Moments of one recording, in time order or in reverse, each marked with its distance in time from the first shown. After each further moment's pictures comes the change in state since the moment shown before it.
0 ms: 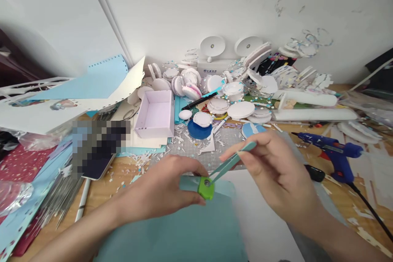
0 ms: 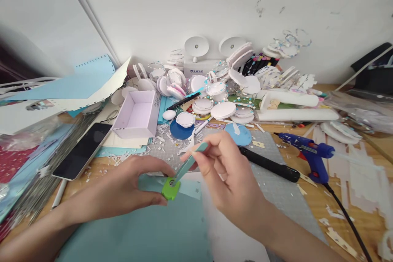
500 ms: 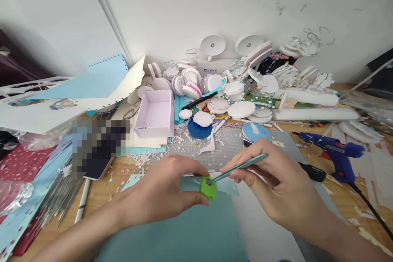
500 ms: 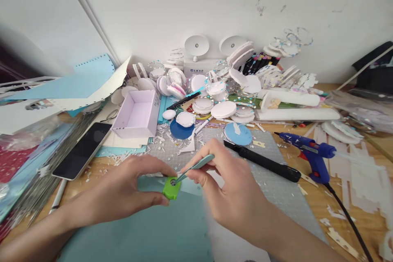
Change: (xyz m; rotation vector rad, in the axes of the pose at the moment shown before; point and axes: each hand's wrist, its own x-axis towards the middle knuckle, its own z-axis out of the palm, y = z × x) left_hand -0.002 0.002 0.003 0.002 0.050 -0.004; right_hand -0.005 0.001 -0.005 -0.152 -0.112 -0.035
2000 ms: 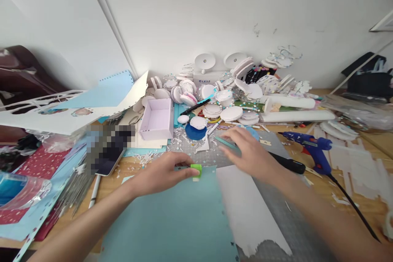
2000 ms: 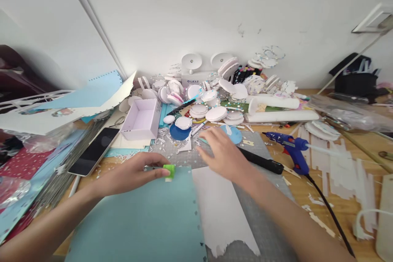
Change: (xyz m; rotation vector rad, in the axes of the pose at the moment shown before) left_hand -0.001 -0.007 0.005 -0.043 -0.056 -0.064; right_hand 0.013 0.058 -0.011 -0.561 -0.038 -0.163
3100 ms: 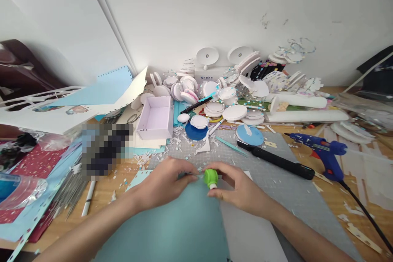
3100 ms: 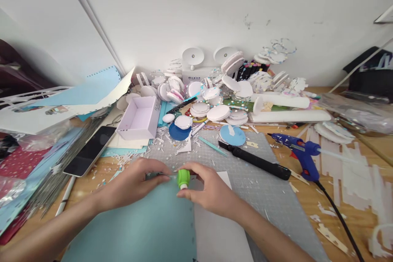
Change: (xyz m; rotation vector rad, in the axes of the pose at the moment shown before) left_hand 0.007 -0.010 0.022 0.099 0.123 0.093; right_hand -0.032 -0.024 0.037 0.849 -0.308 0.284
